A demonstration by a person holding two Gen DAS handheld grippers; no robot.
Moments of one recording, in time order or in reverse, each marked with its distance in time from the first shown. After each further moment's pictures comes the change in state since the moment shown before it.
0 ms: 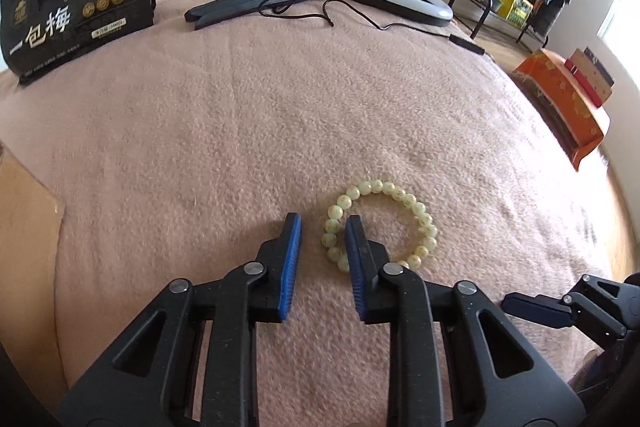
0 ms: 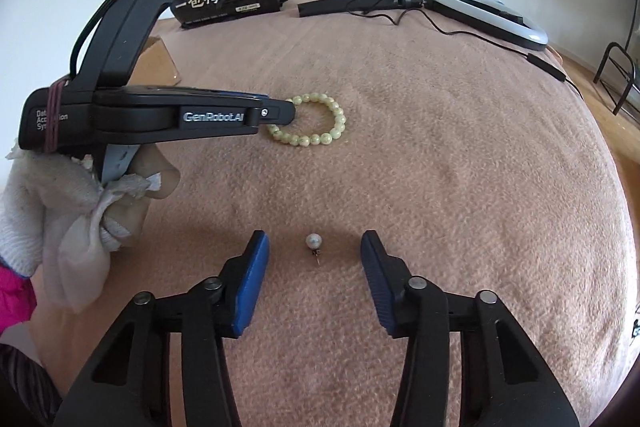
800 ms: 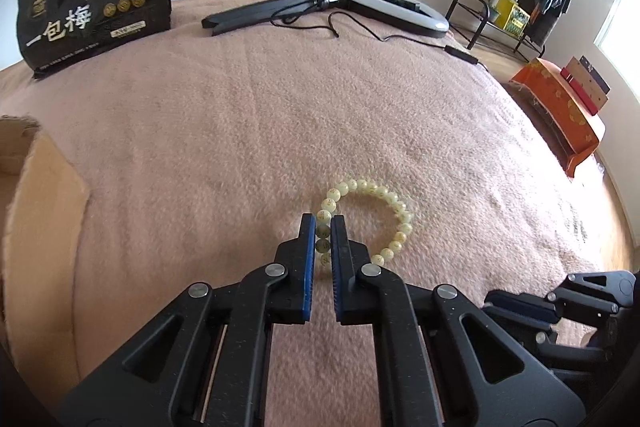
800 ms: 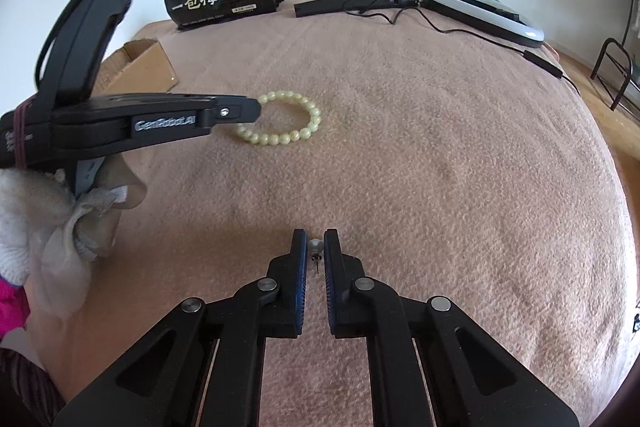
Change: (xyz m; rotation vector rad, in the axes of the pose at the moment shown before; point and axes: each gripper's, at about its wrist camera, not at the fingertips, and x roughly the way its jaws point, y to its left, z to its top) left arm -0.031 0.011 -0.015 -0.026 -0.042 -0.021; right arm -0.006 0.001 0.000 0.023 -0.004 -0.006
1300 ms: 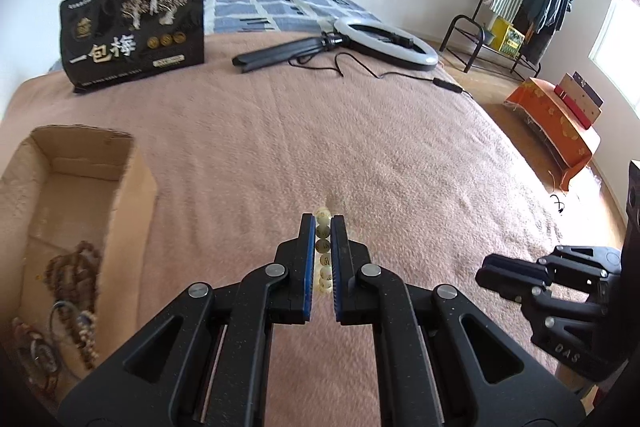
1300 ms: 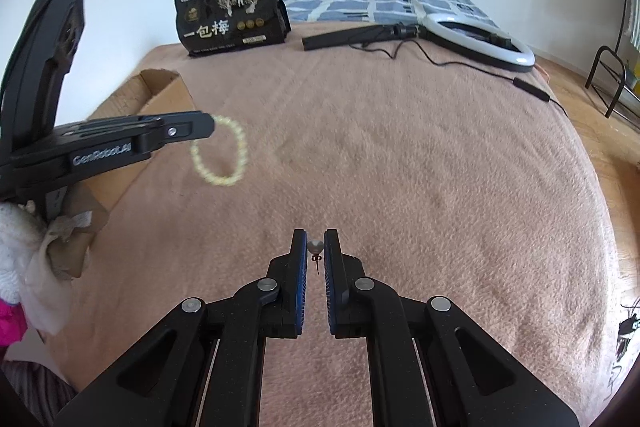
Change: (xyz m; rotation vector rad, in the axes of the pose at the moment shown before) left arm -0.074 0.010 -0.008 -0.005 -0.090 0.008; right arm -0.036 0.015 0.012 0.007 -0.067 0.002
